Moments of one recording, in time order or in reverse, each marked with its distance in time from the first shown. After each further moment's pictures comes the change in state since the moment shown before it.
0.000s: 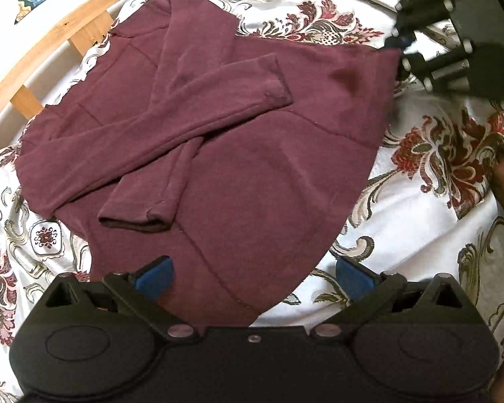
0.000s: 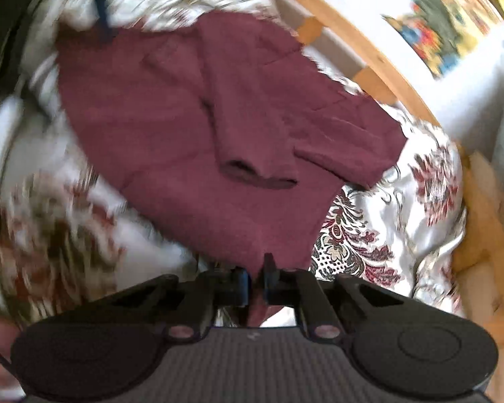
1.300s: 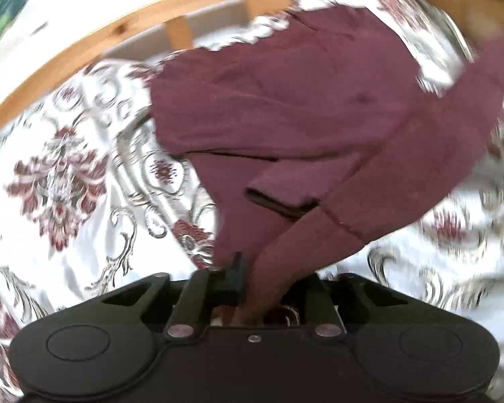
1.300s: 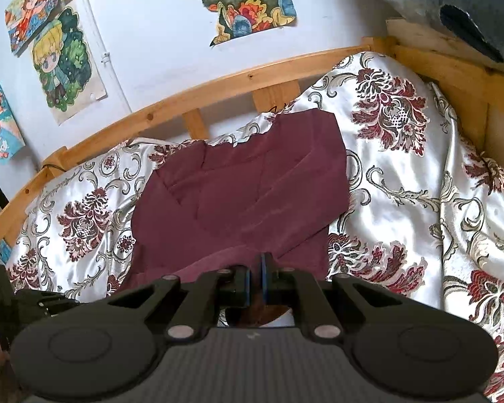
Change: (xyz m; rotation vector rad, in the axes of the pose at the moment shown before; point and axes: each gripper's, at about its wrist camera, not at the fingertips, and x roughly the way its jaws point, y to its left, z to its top) left arm -0.014 0.086 -0.021 -0.542 -0.049 0.244; right arm -0.015 -0.162 0.038 0.923 -0.155 0.296
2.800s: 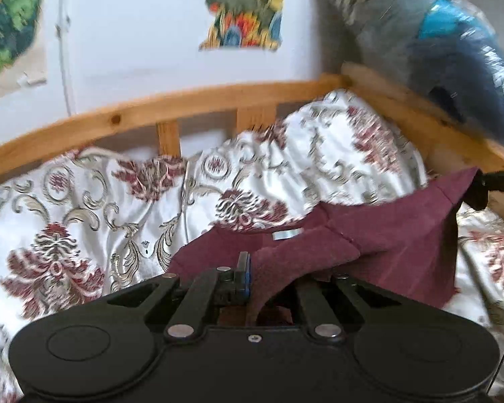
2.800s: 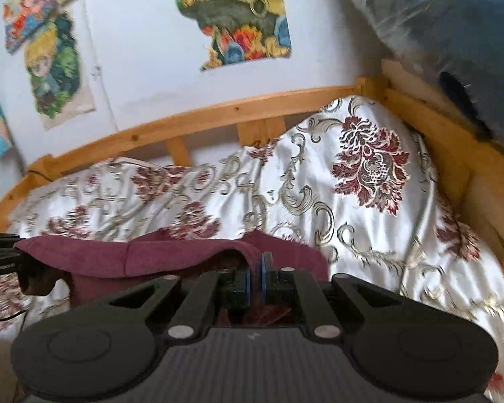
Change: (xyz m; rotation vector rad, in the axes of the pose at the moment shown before) left arm -0.055 0.041 0.117 -0.088 -0.215 -0.208; right arm 0.000 -0.004 0.071 -0.079 -0.019 -0.082
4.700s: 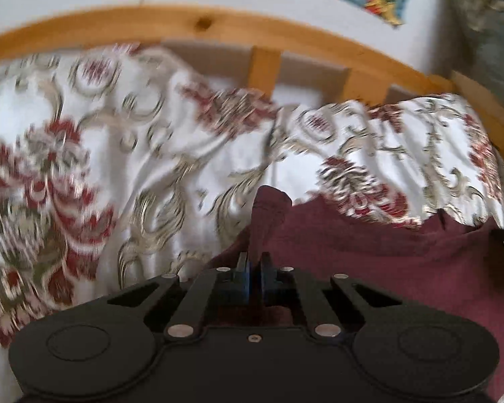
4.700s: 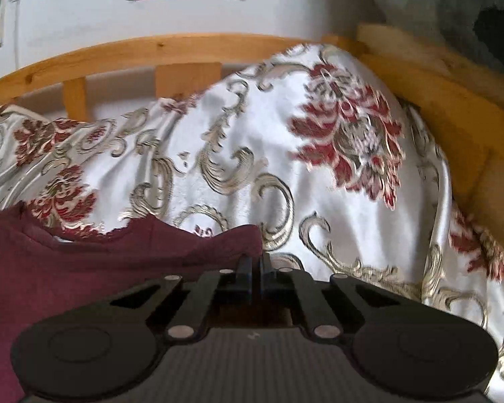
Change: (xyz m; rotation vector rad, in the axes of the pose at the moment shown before) left arm 0.131 0.091 -0.056 -0.315 0.018 0.124; right arm 0.169 -0.024 -0.035 -0.056 0.016 -0.304
